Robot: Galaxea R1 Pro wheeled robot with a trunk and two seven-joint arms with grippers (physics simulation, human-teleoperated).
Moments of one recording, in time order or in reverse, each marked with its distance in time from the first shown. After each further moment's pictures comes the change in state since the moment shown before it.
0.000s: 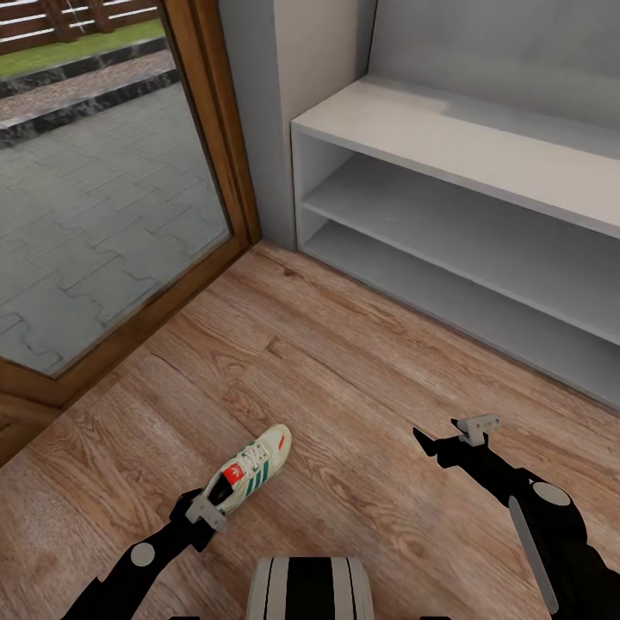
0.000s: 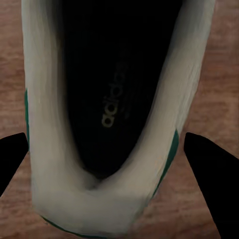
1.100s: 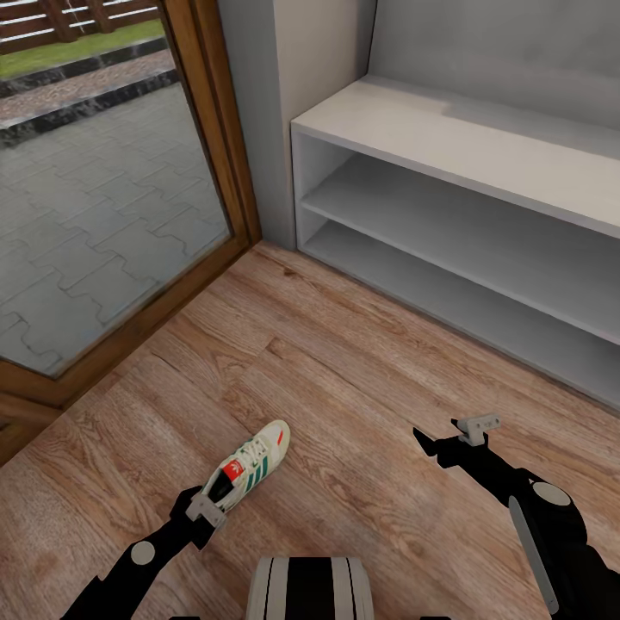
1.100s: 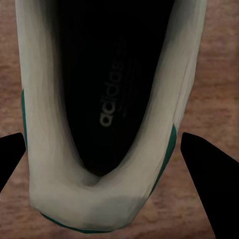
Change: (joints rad) left arm 0.000 0.000 0.000 -0.011 0.000 -0.003 0.002; right arm 0.000 0.000 0.000 0.000 0.000 0.000 0.000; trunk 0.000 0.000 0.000
